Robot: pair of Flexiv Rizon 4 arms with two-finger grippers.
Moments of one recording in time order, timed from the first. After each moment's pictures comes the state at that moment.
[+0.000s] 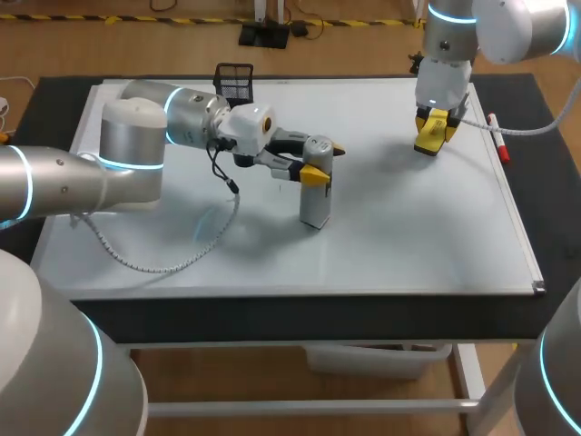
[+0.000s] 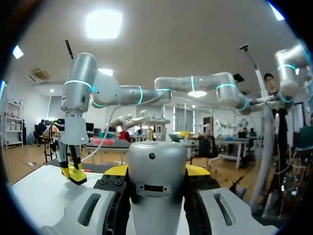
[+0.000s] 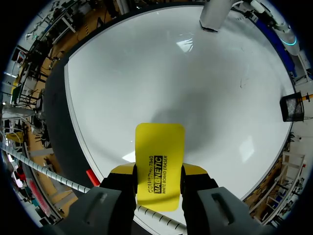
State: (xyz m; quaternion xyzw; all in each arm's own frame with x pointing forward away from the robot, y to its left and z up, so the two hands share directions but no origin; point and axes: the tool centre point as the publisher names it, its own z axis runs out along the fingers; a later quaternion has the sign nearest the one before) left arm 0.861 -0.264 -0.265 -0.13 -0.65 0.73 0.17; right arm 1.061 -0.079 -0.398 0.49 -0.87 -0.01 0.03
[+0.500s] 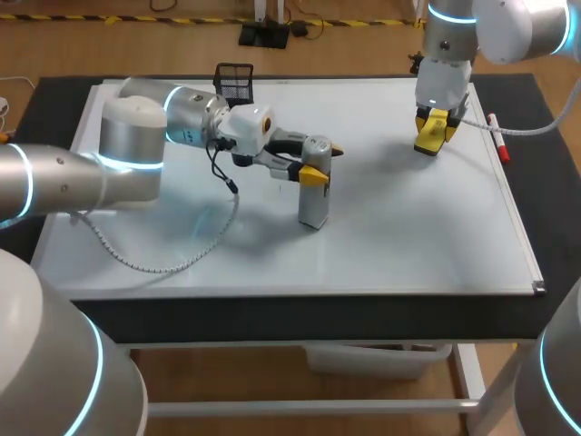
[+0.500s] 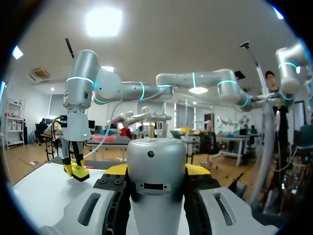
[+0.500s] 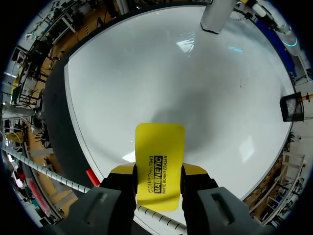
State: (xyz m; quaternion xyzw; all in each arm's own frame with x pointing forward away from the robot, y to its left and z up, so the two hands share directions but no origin) left arm 0.867 -0.262 -0.274 -0.13 -0.66 0.72 0.16; right arm 1.061 -0.079 -0.398 0.49 -0.87 -0.01 0.03
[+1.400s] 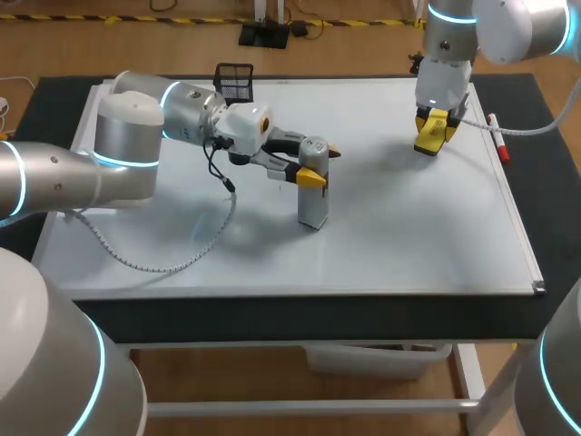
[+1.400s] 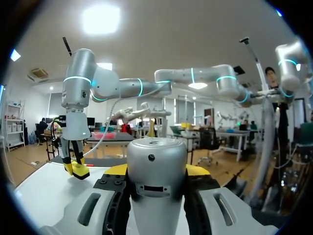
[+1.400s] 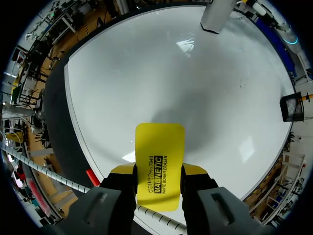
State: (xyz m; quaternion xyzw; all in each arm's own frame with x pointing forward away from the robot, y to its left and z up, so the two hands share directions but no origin) left arm 0.863 -0.258 -0.274 -0.14 -0.68 0.71 0.15; right arm 1.061 -0.079 -0.398 0.49 -0.87 -0.01 0.03
